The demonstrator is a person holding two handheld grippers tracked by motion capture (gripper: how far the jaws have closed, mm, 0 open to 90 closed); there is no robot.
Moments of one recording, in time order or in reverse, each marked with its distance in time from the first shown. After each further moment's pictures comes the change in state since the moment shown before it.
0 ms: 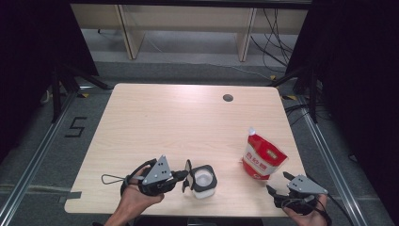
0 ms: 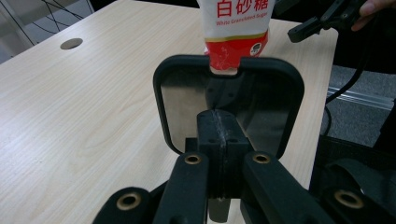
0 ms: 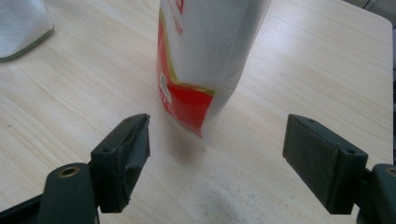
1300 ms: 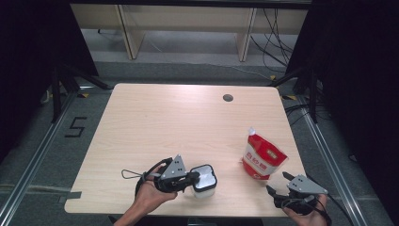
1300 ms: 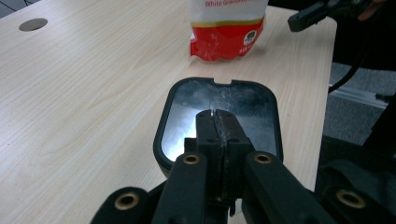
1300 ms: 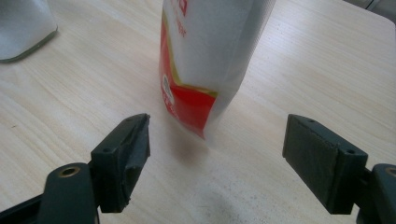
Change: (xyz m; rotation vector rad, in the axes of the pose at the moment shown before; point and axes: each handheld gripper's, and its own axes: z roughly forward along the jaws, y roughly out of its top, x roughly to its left) left arm -0.001 -0.002 0.039 0.020 -0.056 -0.058; right arm 0.000 0.000 0.000 -0.002 0.008 -0.004
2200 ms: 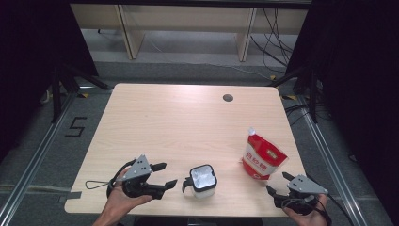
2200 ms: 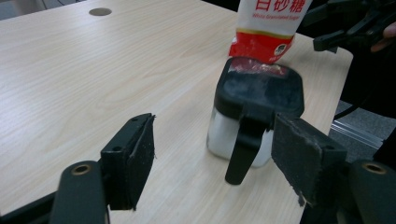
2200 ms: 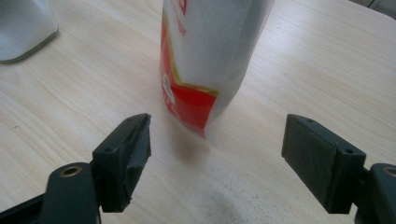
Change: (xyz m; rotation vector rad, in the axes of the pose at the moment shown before) left arm 0.023 -0.043 -0.065 -0.079 0.091 -0.149; right arm -0.001 0.000 0.000 -0.001 0.005 0.013
